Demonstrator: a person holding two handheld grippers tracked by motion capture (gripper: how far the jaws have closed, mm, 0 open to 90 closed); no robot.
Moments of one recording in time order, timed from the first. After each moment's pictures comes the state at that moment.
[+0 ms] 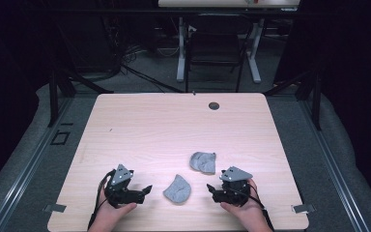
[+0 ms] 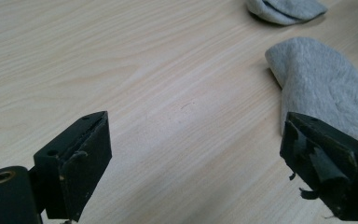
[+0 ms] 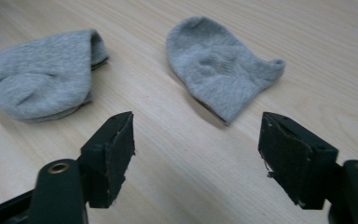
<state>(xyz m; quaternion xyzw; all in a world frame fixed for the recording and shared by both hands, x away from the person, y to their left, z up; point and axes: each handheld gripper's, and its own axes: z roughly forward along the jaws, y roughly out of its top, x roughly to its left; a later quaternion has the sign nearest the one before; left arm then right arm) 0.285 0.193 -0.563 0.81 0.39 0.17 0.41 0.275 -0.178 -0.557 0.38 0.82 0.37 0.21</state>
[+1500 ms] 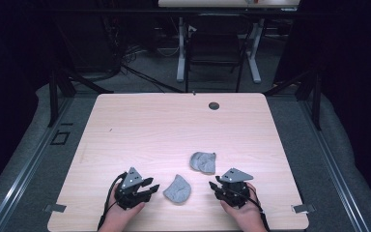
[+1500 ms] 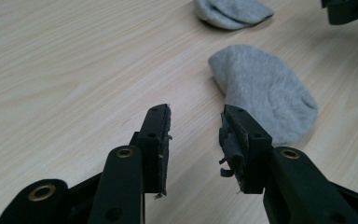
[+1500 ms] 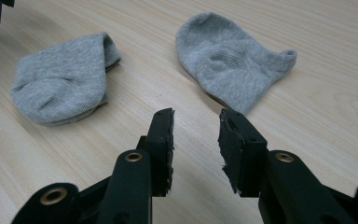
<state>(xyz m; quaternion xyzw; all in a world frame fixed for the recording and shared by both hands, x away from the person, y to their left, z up) 0.275 0.159 -0.556 0.83 0.35 0.14 0.42 0.269 -0.175 -0.557 0.40 0.81 0.38 0.19</state>
